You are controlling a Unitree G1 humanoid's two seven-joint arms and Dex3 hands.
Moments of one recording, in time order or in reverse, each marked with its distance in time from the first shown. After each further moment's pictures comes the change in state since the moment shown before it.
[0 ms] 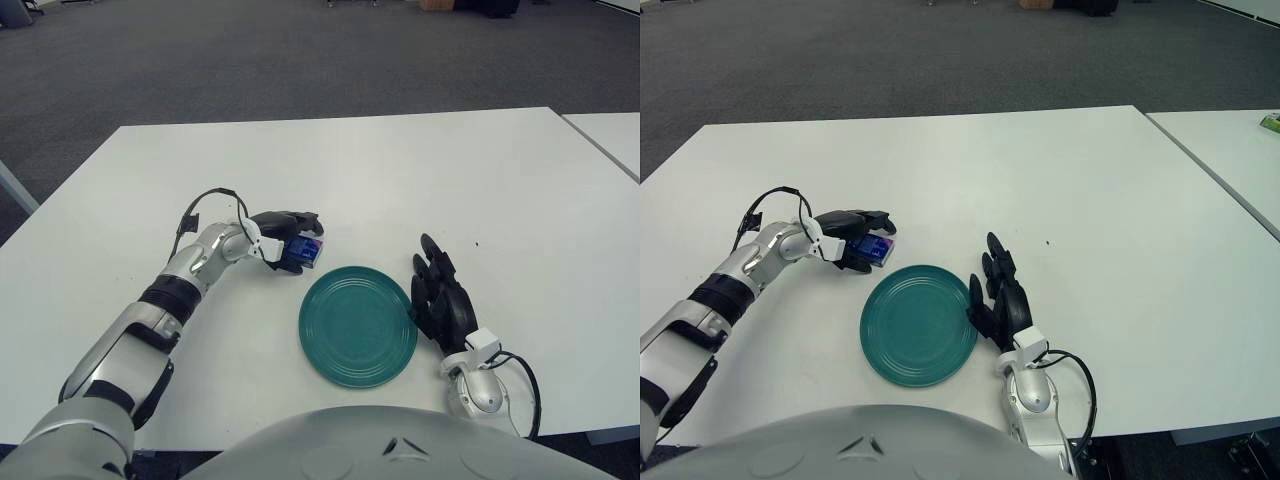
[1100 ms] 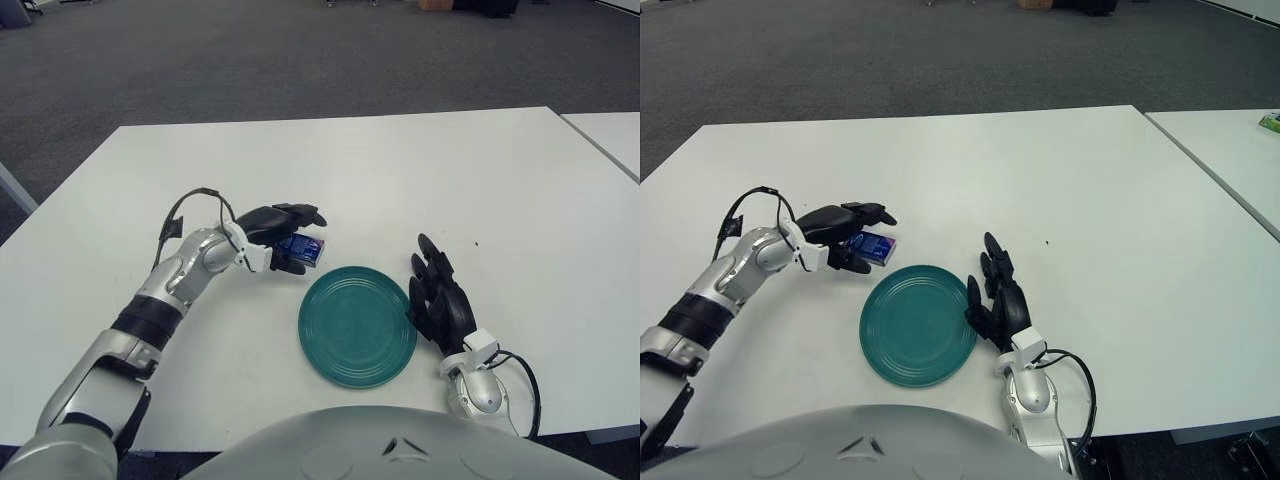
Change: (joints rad) left arm 0.137 0.076 0.092 -0.274 -0.030 -0.059 0.027; right arm -0.002 -0.021 0.014 0.005 -0.022 -0.008 0.025
